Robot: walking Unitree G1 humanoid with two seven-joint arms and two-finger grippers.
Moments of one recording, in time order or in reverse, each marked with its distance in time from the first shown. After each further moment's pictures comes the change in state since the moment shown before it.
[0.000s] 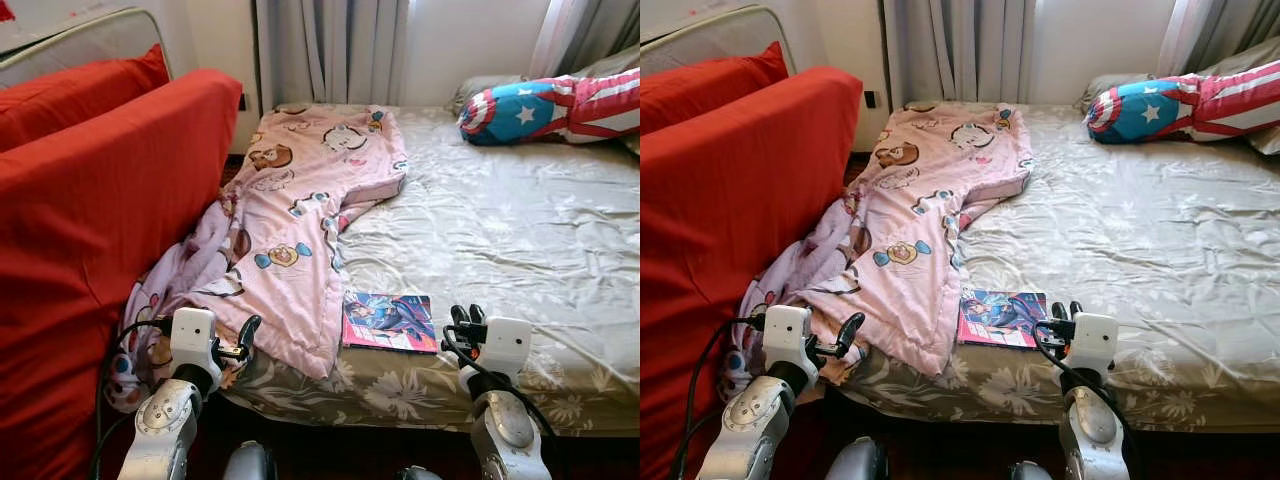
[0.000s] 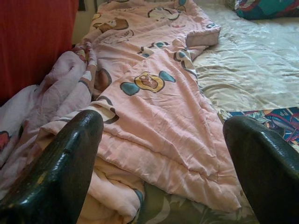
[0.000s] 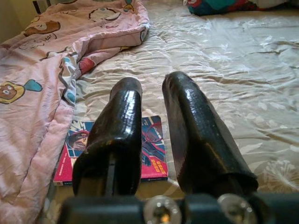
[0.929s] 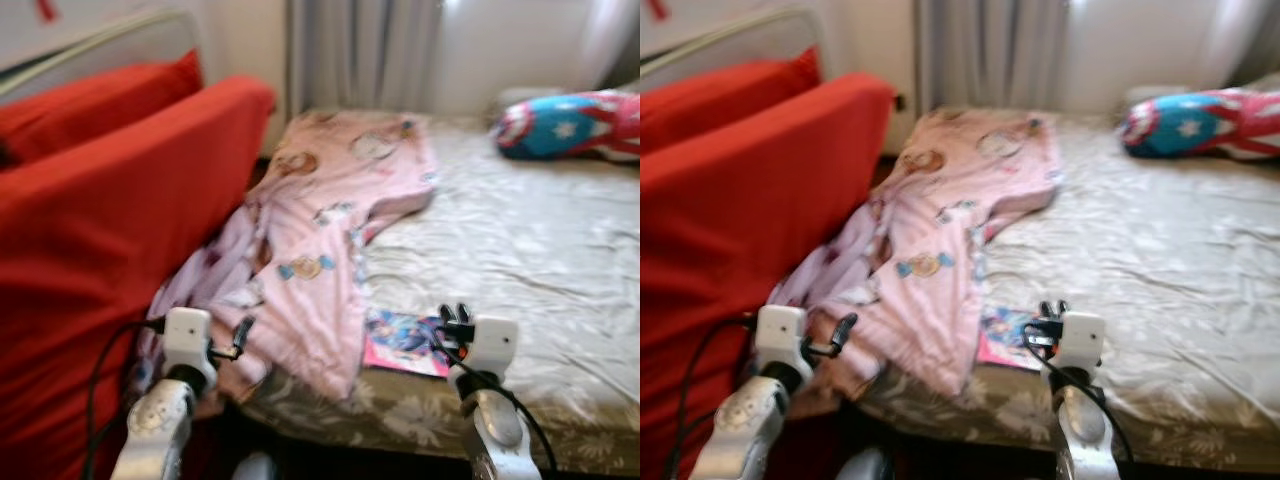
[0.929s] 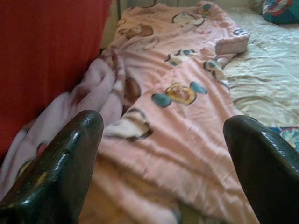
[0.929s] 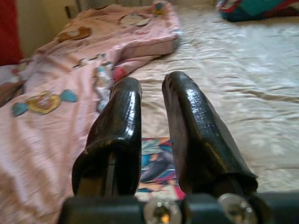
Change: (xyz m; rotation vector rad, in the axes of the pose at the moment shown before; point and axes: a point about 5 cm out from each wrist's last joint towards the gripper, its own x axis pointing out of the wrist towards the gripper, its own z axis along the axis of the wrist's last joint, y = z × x) left arm -0.002 0.008 0.000 0.015 0.004 0.023; right arm 0.000 0.012 -0.001 0.022 -0.002 0.036
